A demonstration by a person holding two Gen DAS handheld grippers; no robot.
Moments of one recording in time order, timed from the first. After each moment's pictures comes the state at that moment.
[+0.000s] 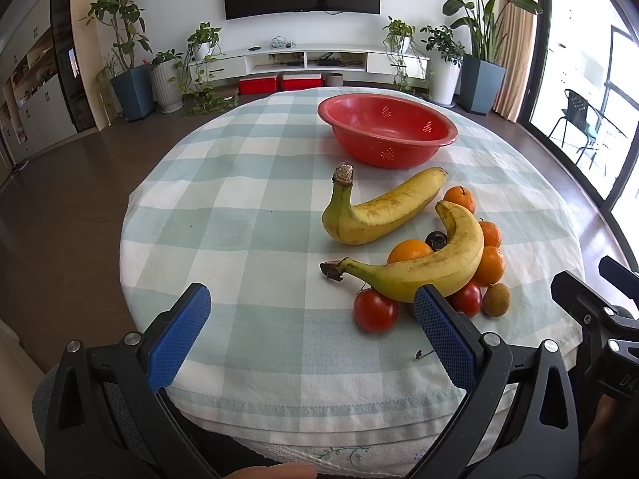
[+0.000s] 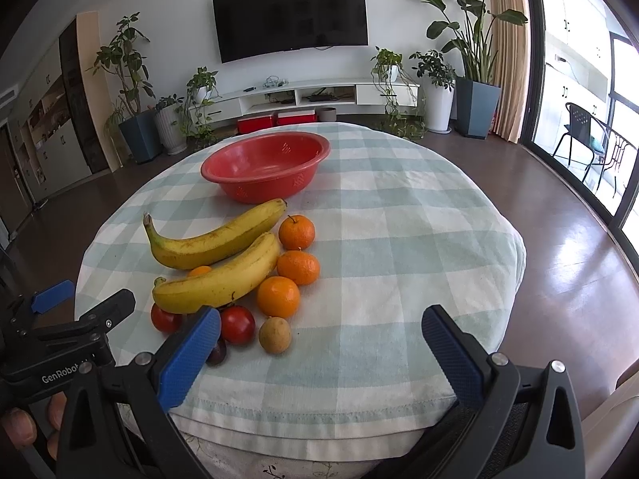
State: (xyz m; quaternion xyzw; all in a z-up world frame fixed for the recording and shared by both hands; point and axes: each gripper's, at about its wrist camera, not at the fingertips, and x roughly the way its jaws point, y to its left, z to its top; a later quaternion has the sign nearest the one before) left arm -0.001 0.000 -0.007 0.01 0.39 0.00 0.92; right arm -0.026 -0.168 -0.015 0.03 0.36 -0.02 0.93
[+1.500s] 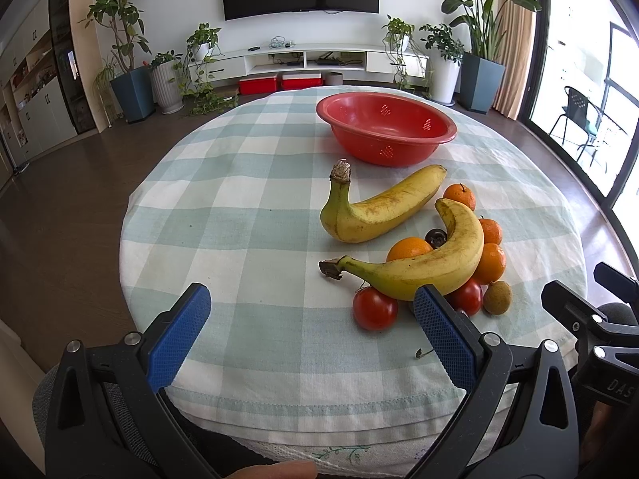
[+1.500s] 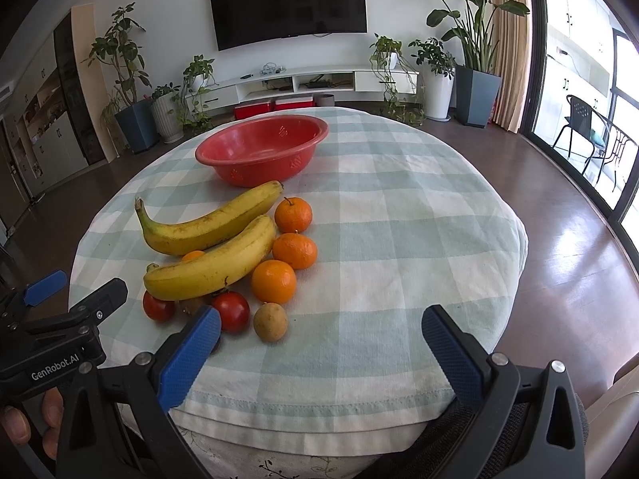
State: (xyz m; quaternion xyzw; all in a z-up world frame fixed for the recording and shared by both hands) left arm -0.001 0.000 -0.007 0.01 0.39 0.00 0.92; right arm -0.026 -0.168 -0.023 0.03 0.38 -0.02 0.93
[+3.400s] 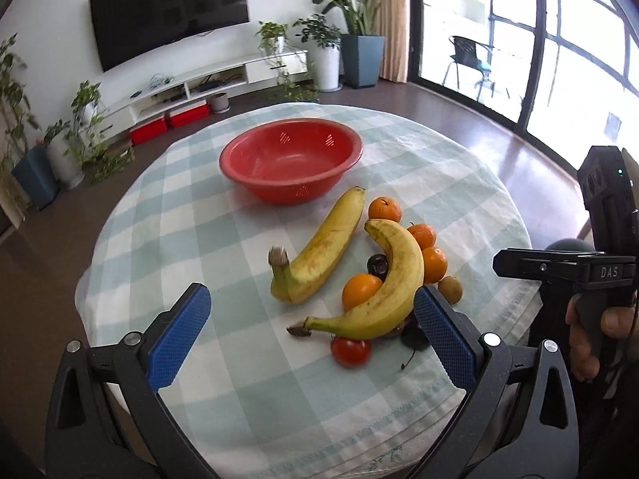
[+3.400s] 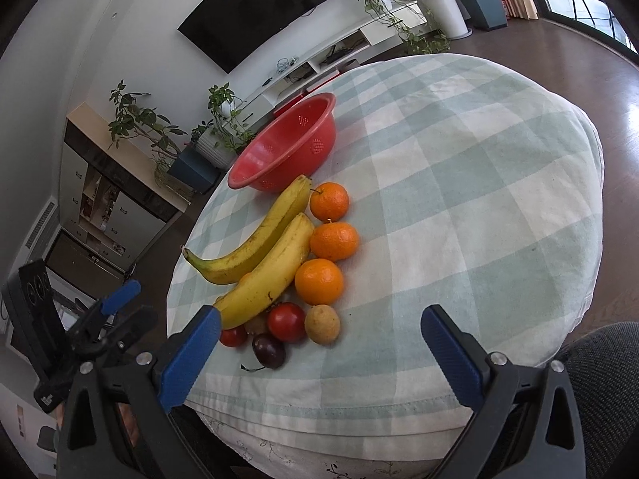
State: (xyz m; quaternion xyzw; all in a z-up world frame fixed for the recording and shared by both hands) left arm 0.043 -0.008 0.038 0.15 0.37 -0.22 0.89; right arm -0.022 -0.219 -0.040 0.29 0.40 0.10 0.86
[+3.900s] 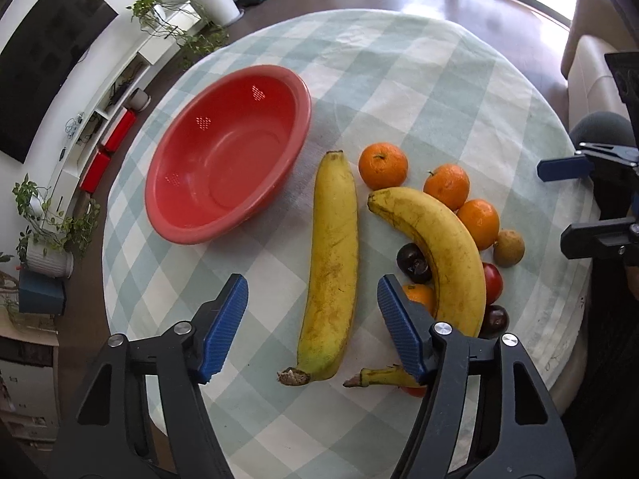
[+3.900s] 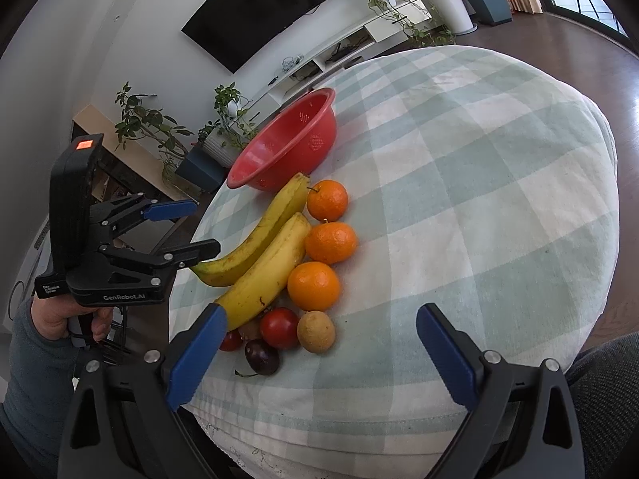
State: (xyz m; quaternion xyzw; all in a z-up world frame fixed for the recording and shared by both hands) left arm 0.134 -0.097 0.001 0.39 0.46 -0.28 0.75; right arm -0.015 -0.228 -0.047 0.29 0.40 0.11 0.86
